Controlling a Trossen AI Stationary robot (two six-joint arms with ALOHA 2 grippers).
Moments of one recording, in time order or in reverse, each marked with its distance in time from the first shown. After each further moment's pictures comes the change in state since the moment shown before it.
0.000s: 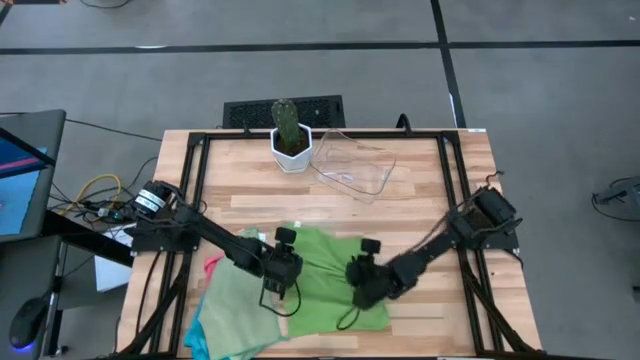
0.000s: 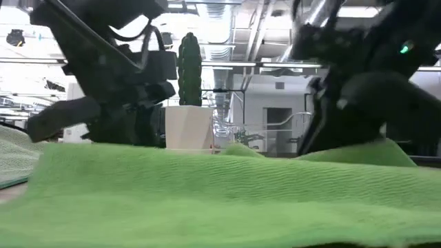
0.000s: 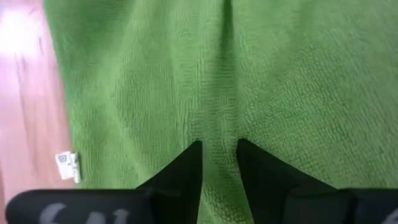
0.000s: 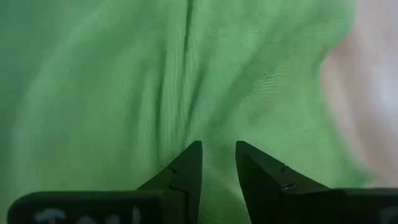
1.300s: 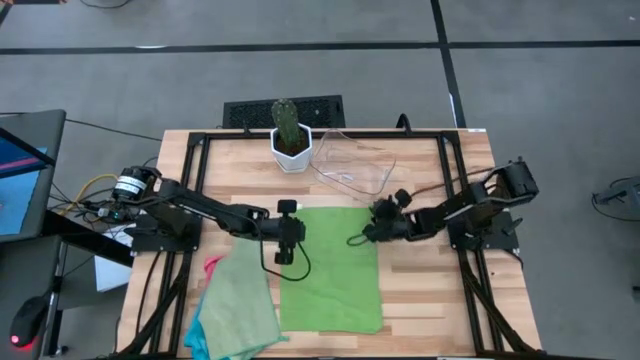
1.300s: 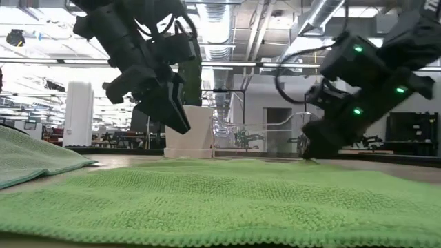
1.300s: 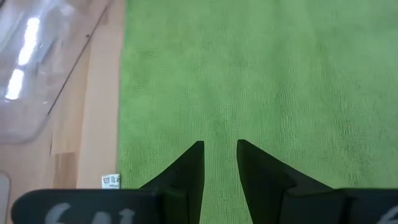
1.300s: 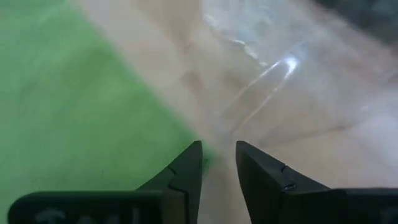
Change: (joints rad) left arm 0.231 -0.222 -0.107 0.236 0.114 0.102; right arm -0.398 -0.269 -0.602 0.583 0.163 0.025
